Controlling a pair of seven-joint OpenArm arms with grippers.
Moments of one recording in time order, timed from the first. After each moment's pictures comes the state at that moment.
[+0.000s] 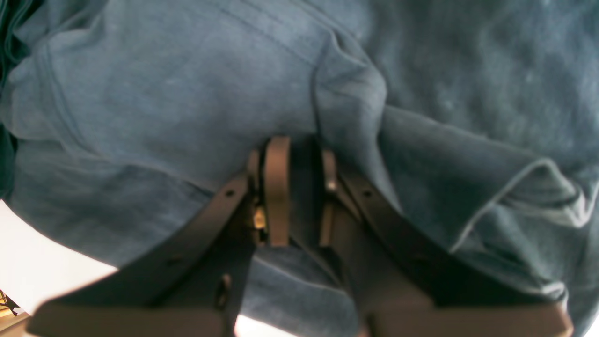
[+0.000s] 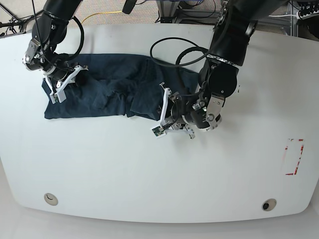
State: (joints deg) left arm -18.9 1.6 18.2 81.3 -11.9 -42.8 65.3; right arm -6.4 11.6 31.8 86.2 29.4 41.0 -63.9
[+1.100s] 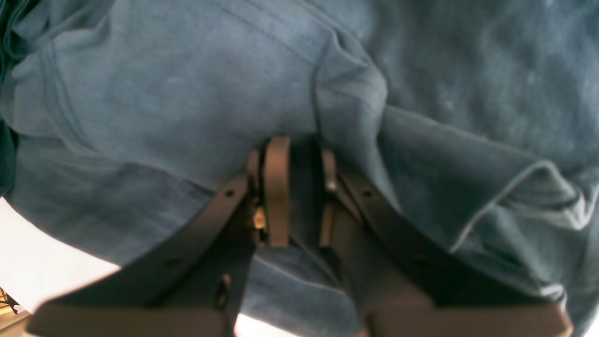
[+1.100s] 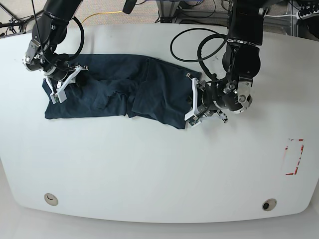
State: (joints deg) left arm -7.2 -5.4 7.3 90.6 -12.7 -42.8 65.9; right arm -5.9 11.6 31.6 86.2 29.6 41.0 -64.3
